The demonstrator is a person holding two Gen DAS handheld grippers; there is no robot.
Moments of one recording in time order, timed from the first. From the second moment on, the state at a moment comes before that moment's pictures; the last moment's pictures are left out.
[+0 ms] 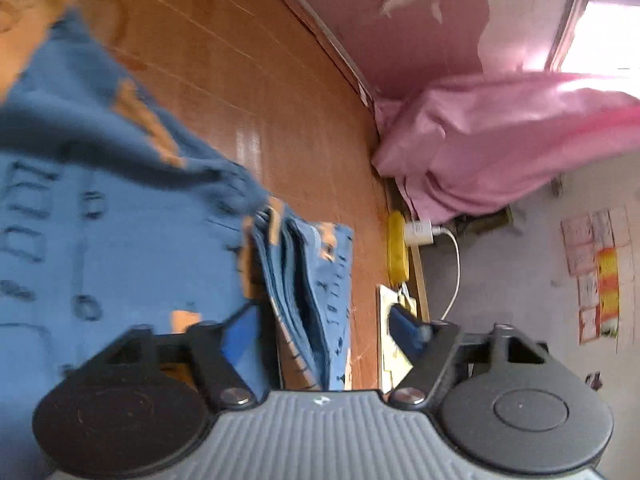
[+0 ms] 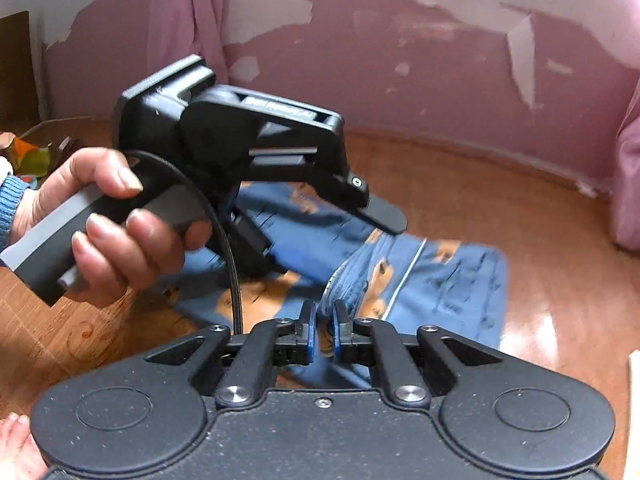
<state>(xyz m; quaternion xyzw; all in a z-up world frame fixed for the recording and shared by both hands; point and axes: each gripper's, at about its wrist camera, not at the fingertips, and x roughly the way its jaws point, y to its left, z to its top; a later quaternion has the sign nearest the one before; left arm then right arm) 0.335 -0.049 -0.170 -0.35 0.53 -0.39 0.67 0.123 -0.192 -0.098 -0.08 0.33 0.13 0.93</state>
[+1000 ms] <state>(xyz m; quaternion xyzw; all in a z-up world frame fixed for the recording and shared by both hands) 0.316 -0.084 -0.130 -0.21 0.54 -0.33 0.75 0.101 -0.188 -0.103 -0.07 0.32 0.07 0.94</state>
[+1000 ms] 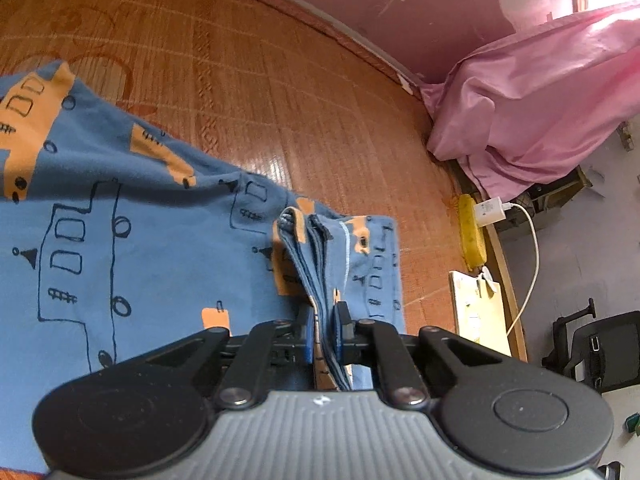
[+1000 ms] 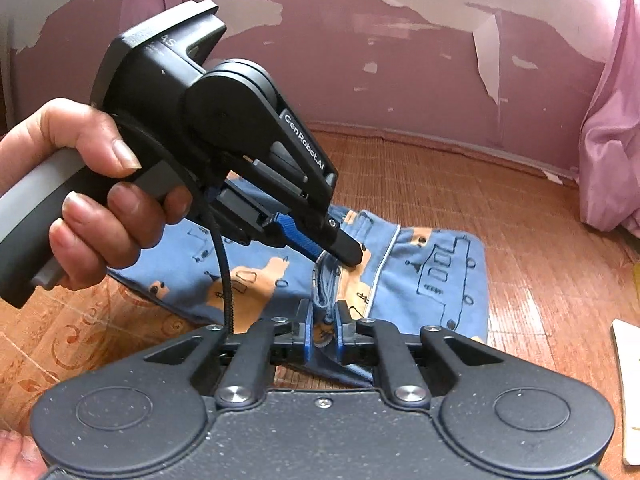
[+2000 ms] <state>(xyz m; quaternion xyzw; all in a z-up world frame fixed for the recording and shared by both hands) 0.305 0.090 -0.098 -0.14 0.49 -0.28 0.82 0.133 -0.057 -0.096 -0.09 0.31 0.28 0.90</state>
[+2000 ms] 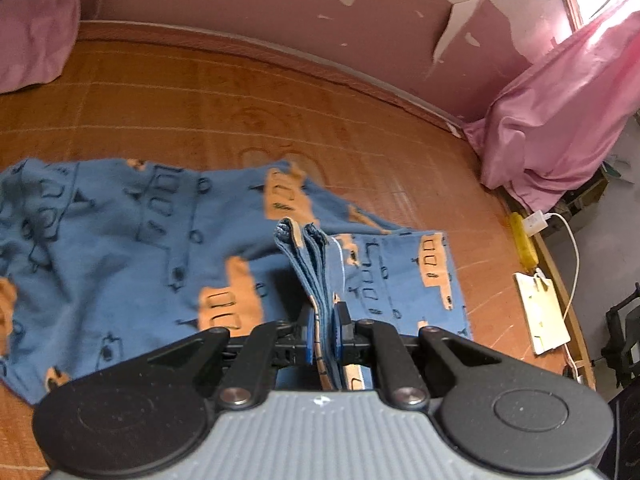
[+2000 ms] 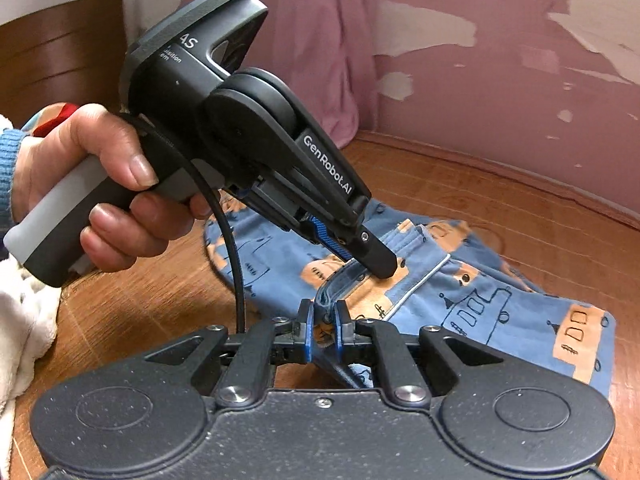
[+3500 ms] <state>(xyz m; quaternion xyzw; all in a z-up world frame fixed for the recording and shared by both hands) 0.224 0.140 -0.077 -0.10 0.33 -0.05 0.94 0.138 -0.143 -0.099 -0.17 0.30 0.20 0.92</state>
